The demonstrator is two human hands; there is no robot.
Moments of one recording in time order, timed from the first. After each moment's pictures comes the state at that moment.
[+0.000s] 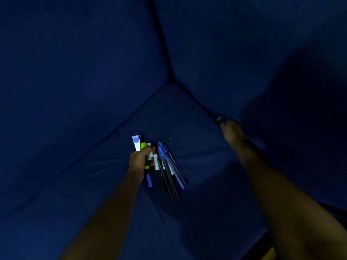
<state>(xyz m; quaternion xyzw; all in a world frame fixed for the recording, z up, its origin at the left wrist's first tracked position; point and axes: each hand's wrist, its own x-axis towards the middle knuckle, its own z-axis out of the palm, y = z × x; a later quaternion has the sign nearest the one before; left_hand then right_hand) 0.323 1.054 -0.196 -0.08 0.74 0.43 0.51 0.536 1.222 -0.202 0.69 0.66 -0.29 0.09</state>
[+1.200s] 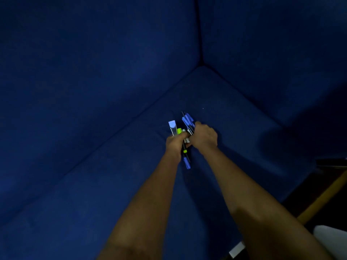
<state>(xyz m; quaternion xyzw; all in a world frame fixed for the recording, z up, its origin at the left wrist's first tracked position) 0.341 0.995 -0.160 -0.07 0.68 0.48 0.55 0.418 1.053 -0.149 0.58 0.72 -0.36 0.11</state>
